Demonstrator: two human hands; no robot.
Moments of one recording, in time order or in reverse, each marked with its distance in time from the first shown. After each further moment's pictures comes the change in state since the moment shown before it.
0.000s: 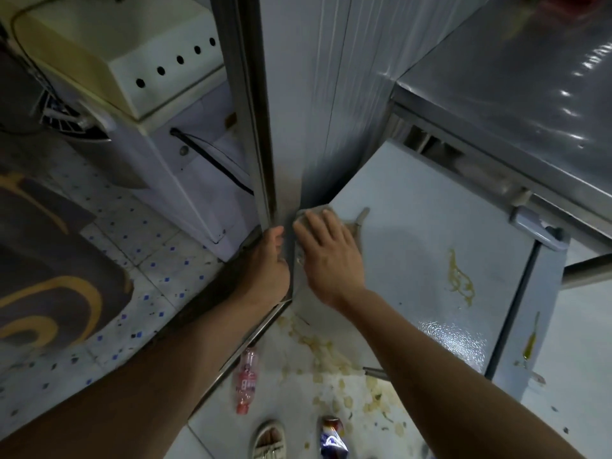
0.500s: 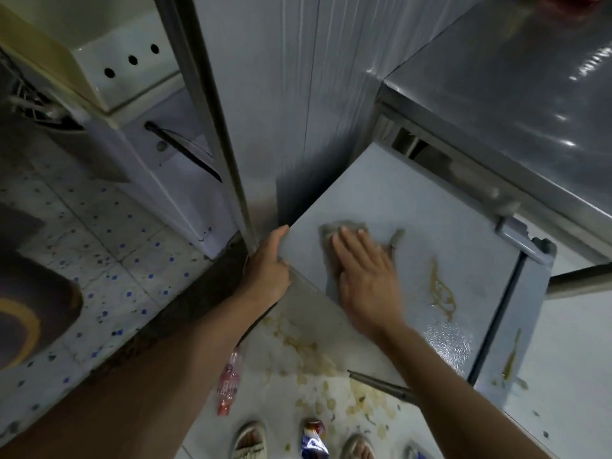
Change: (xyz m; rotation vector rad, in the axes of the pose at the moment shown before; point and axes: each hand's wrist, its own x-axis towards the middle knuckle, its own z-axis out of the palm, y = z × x) left_hand 0.035 -0.007 0.041 -0.080 -0.076 -0.063; right_hand -0.046 0.067 -0.015 0.144 0.031 0.154
